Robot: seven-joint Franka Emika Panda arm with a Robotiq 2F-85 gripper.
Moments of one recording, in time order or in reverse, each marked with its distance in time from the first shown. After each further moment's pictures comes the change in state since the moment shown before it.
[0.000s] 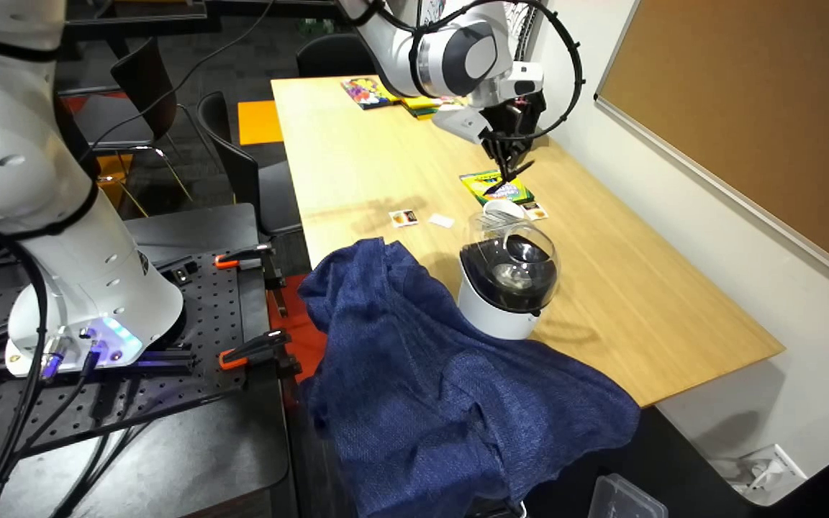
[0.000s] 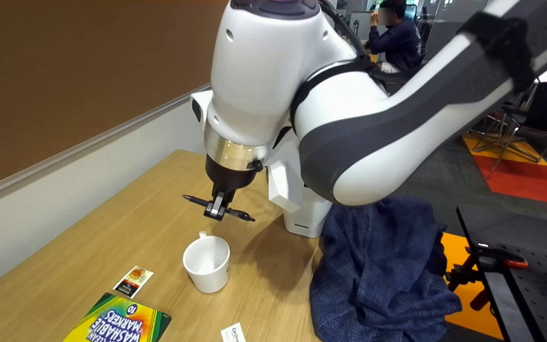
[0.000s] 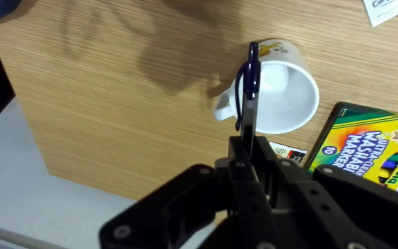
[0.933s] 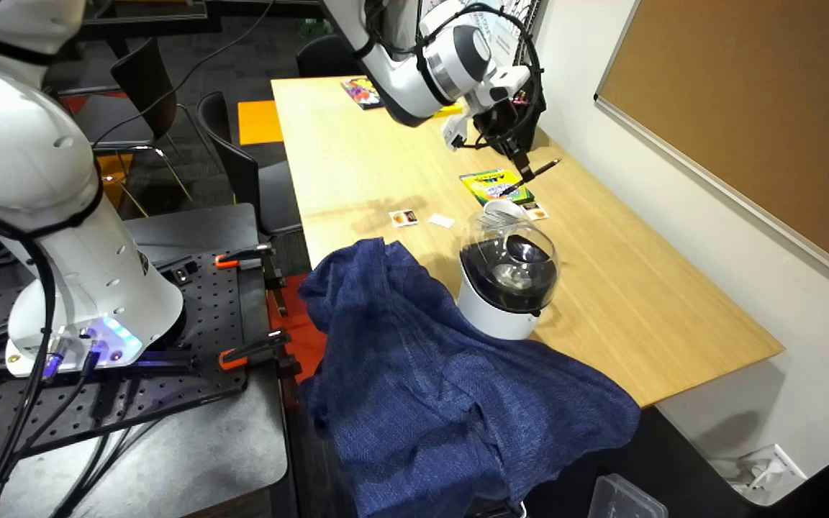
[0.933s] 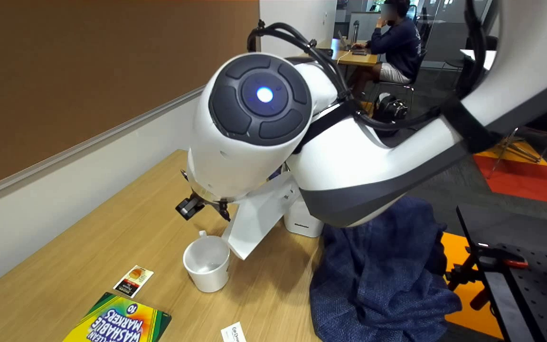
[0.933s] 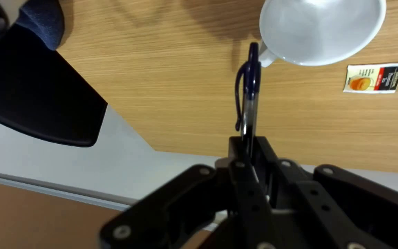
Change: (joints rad) arm 0.300 0.140 -0.319 0.099 -0.432 0.008 0.937
